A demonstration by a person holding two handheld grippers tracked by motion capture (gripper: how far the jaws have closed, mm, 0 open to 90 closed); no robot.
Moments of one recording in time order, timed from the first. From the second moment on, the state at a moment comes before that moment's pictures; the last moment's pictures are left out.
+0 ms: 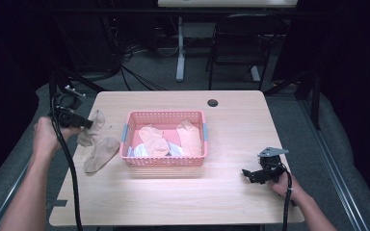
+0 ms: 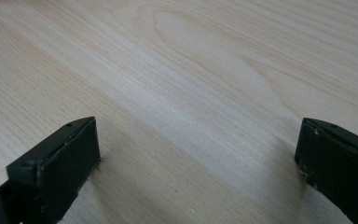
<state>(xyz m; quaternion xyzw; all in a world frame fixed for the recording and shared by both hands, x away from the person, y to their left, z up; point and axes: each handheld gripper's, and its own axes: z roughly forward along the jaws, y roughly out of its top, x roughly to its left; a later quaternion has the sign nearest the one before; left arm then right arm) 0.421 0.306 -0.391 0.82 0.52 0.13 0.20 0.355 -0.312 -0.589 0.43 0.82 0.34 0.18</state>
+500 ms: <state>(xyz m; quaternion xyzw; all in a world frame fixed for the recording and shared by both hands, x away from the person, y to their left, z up) 0.423 0.321 -0.489 0.80 0.56 0.07 0.17 0.355 -0.312 -0.589 0.43 0.82 0.34 0.18</state>
